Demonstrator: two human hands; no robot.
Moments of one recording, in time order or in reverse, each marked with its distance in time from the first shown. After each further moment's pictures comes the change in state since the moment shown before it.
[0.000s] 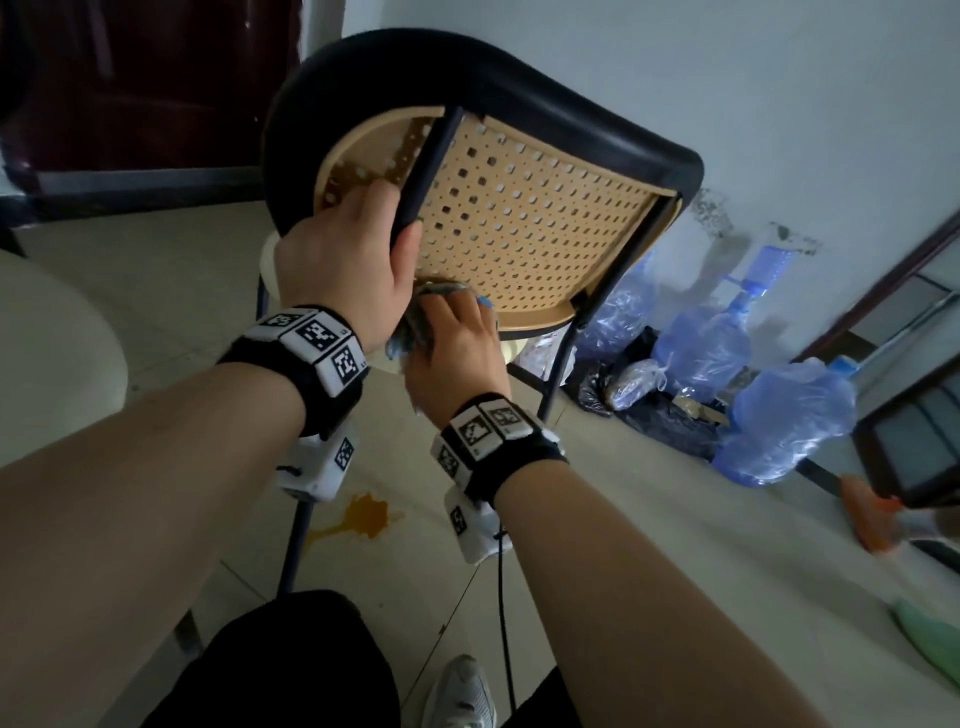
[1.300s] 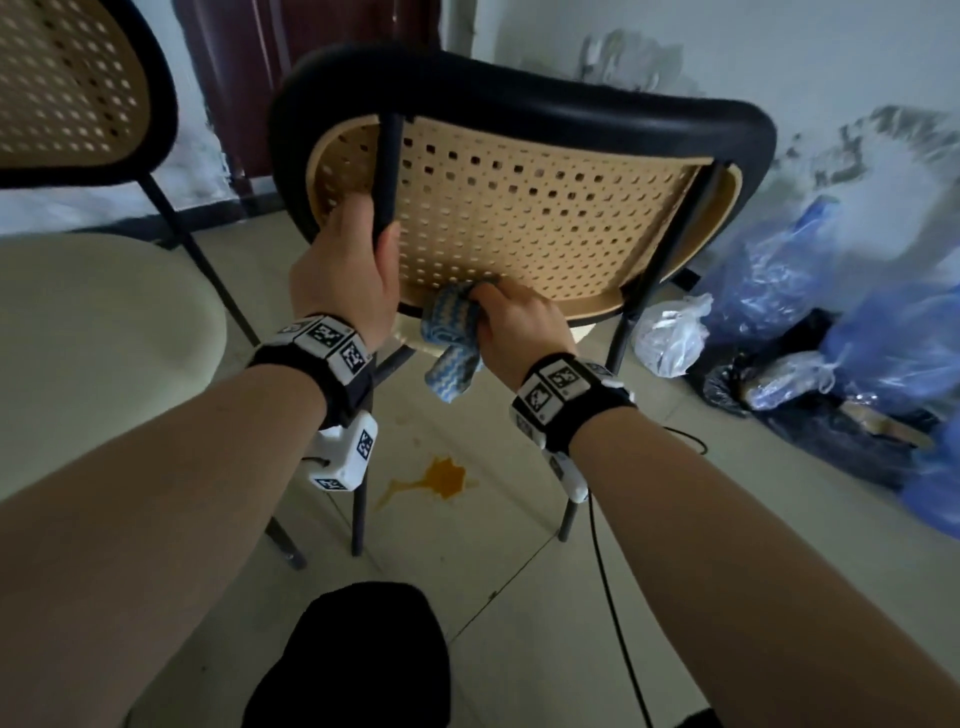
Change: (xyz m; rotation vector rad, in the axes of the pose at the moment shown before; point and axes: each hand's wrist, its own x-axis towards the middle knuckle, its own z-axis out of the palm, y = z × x) left_hand -0.005 0.035 0.000 0.151 -0.083 -0.282; right_hand 0.041 0.087 -0.023 0.021 -0.162 -0.324
